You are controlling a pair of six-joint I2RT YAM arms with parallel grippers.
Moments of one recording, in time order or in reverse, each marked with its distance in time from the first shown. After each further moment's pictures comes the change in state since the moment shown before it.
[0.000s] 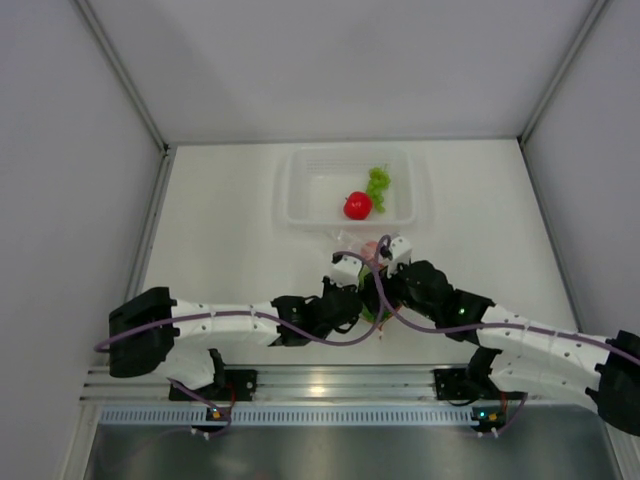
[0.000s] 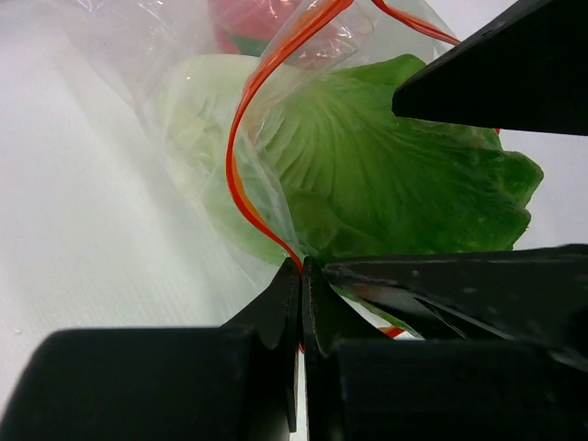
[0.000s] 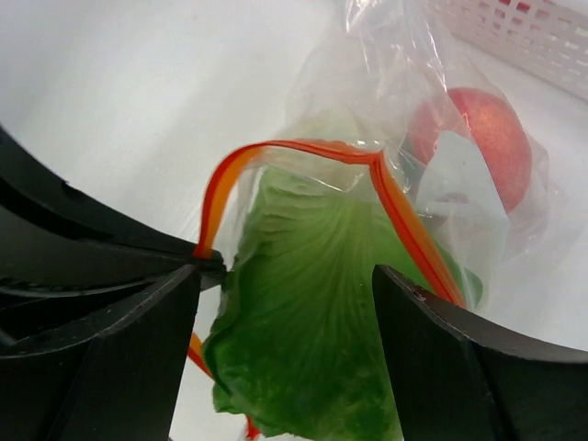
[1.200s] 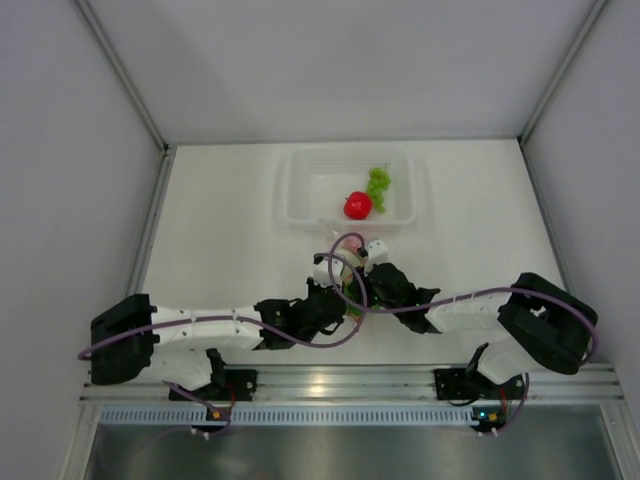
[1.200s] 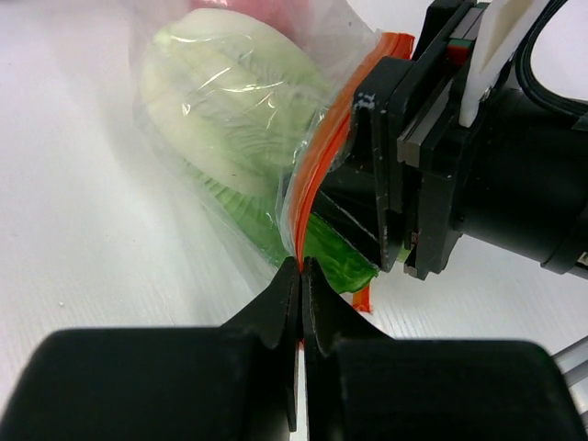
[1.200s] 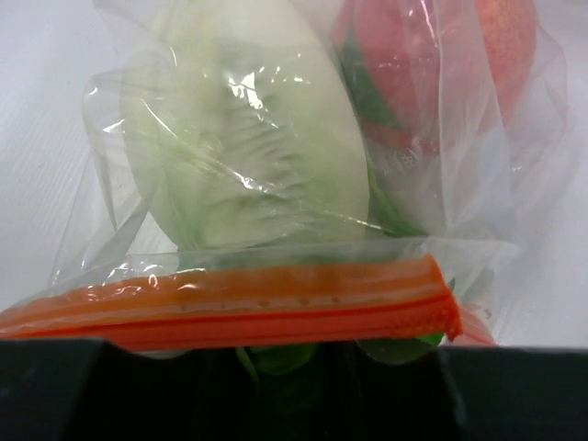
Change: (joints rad) left arm 0.018 -0.103 -0.101 0.013 -0.040 -0.033; right arm 0.016 0.547 -0.005 0.417 0.138 0.080
